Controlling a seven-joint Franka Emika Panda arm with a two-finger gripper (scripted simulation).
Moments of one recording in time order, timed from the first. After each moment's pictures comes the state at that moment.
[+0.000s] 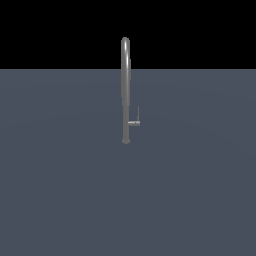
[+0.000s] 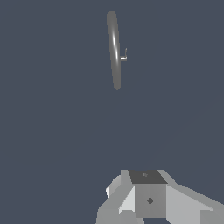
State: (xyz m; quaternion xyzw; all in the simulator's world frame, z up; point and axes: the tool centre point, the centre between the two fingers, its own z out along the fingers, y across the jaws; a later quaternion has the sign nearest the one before) arm -0.227 -0.005 0.505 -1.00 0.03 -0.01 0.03
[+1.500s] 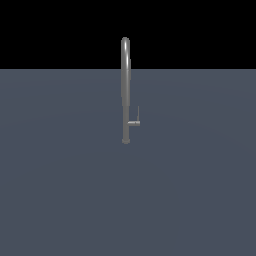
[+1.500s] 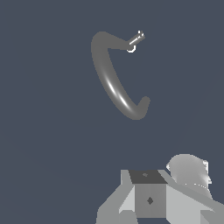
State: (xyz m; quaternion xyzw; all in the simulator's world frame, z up) arm -0.067 -0.018 0.441 -0.94 0.22 0.19 0.21
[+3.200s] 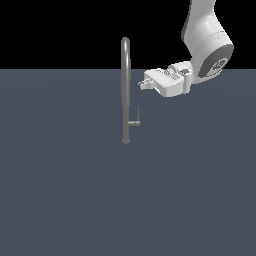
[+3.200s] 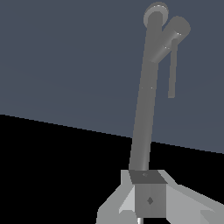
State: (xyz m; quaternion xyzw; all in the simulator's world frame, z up) arm 0.078 -0.050 0.231 -0.64 0.44 0.45 0.44
